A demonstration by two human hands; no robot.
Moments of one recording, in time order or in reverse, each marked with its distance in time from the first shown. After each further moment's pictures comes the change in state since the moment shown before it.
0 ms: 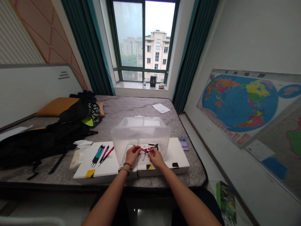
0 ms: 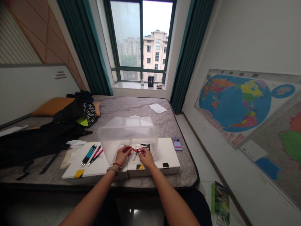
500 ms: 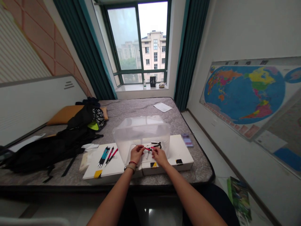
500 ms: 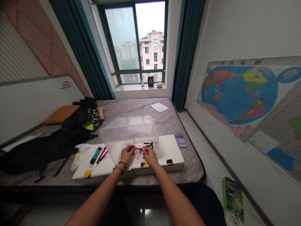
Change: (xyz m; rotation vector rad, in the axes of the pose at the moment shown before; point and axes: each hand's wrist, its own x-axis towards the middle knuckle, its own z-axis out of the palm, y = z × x) left_hand 0.000 -0.004 0.004 0.065 0.043 0.006; right_hand -0.008 -0.006 -0.001 -0.054 0.060 -0.056
